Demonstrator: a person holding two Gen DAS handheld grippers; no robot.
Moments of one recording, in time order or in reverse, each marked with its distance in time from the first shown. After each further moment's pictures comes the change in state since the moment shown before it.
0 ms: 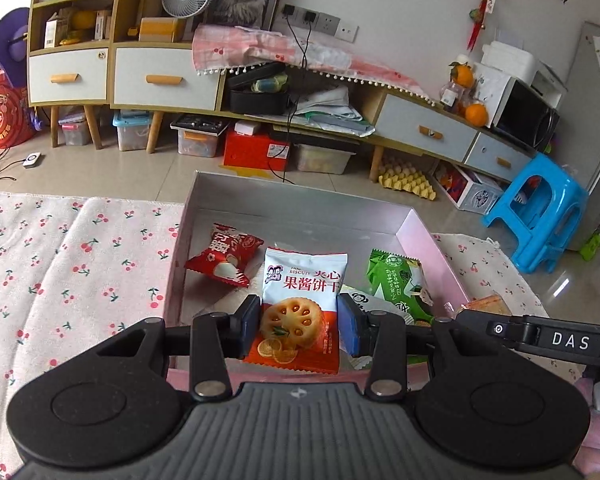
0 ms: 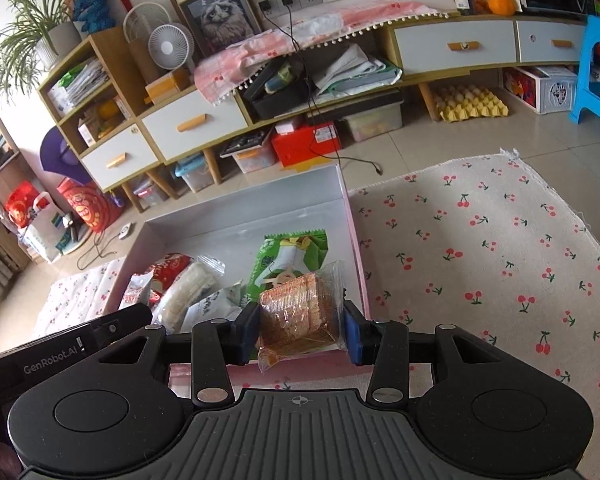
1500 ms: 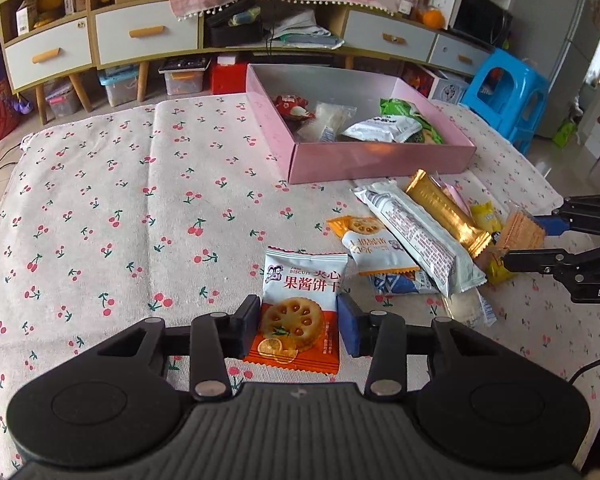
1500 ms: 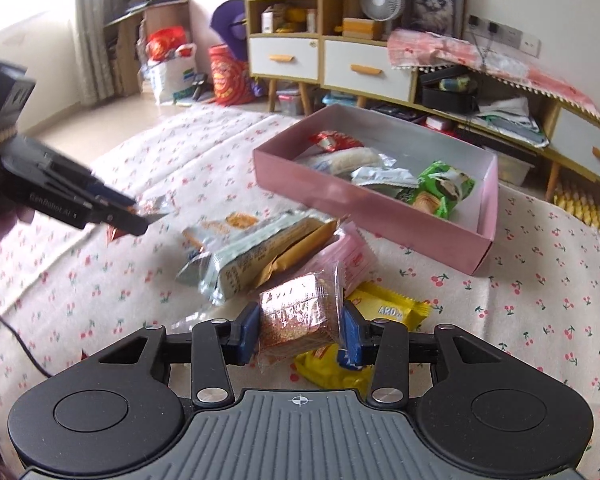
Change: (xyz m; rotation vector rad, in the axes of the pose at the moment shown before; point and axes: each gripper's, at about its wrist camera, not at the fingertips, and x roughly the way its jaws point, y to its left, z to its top) left arm -0.097 0.080 -0.070 0.191 0.225 -0.052; right arm -0.084 0.060 -0.112 -0.591 0.077 0.185
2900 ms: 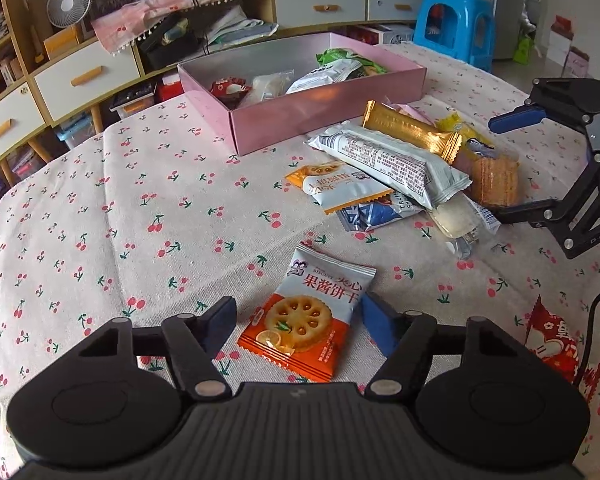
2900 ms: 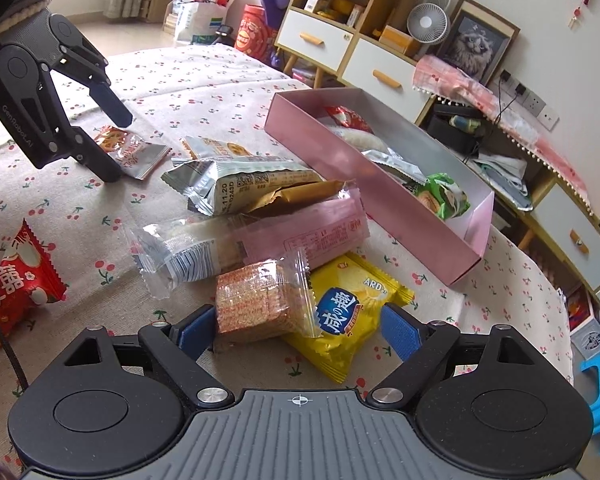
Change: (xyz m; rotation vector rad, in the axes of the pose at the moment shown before) left arm 0.014 -0.022 -0.032 0.307 0.022 0.002; right arm 0.020 0.027 -0.040 -0.360 0.031 -0.159
